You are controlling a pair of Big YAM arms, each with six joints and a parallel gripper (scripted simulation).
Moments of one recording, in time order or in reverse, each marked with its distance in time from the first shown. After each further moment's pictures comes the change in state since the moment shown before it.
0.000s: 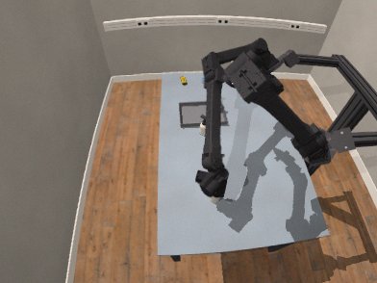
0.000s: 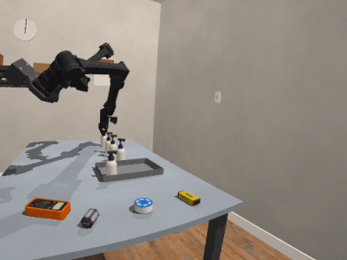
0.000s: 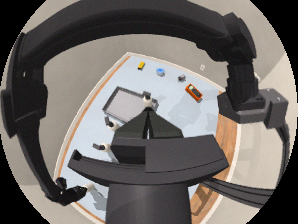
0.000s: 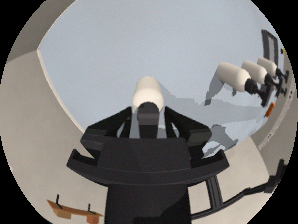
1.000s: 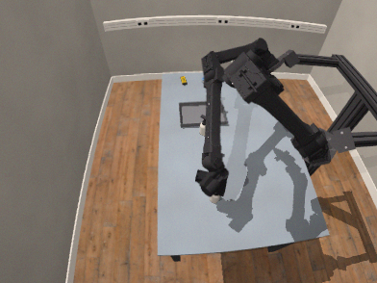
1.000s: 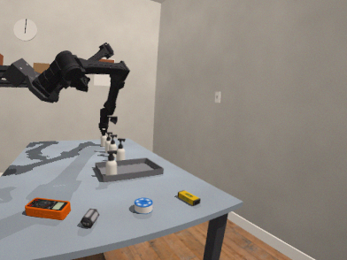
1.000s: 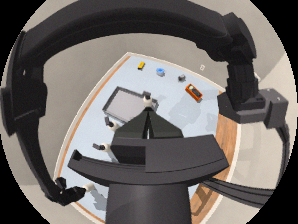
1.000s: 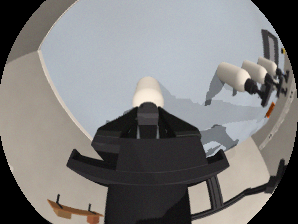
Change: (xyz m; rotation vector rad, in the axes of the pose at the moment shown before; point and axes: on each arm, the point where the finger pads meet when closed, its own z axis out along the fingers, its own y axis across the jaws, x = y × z) left arm 0.000 0.000 0.000 0.000 0.000 0.000; right arm -0.001 0.000 -0.002 -0.007 -0.003 0.006
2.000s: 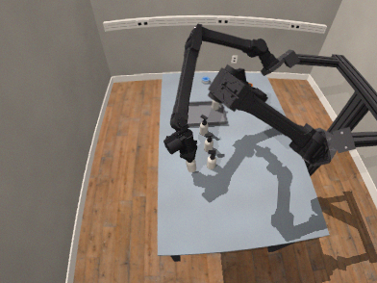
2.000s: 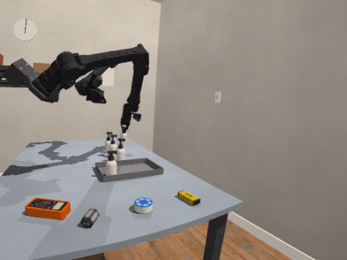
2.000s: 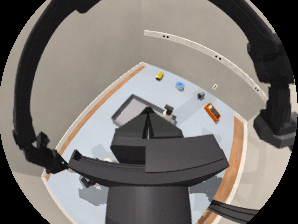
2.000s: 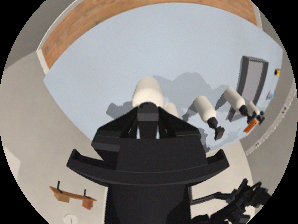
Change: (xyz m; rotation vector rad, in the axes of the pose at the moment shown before) left arm 0.023 0.082 0.073 -0.119 -0.144 -0.091; right arm -0.164 -0.122 -0.044 -0.013 0.108 -0.062
